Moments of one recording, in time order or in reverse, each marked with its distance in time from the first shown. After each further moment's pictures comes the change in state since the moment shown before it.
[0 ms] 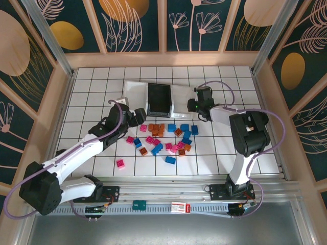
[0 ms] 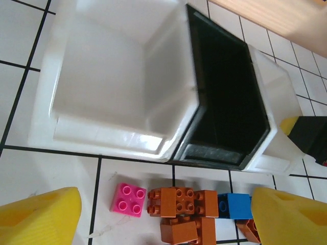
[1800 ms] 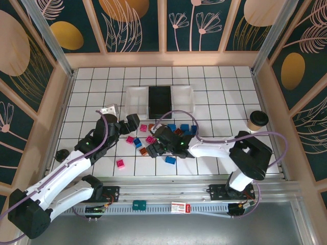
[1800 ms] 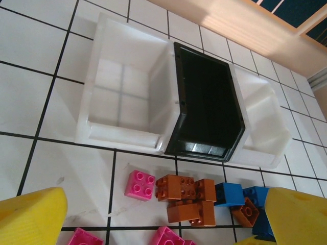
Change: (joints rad) left arm 0.000 -0.283 -0.131 -0.058 -0.027 0.006; right arm 0.748 -0.215 -0.180 -0.158 0.187 -0.023
